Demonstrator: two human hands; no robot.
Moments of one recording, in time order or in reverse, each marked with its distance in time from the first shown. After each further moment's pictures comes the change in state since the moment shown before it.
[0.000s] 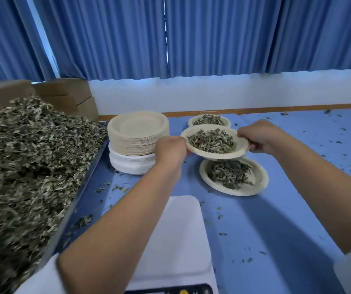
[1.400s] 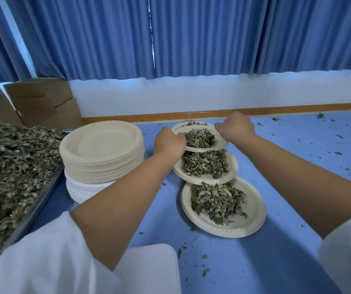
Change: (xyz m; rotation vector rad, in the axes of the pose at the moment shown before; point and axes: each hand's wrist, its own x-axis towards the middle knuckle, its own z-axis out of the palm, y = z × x) left_hand 0.106 -0.008 0.073 0.698 -0.104 0.278; right_hand 0.109 -0.016 0.022 -0.429 0.300 -0.237
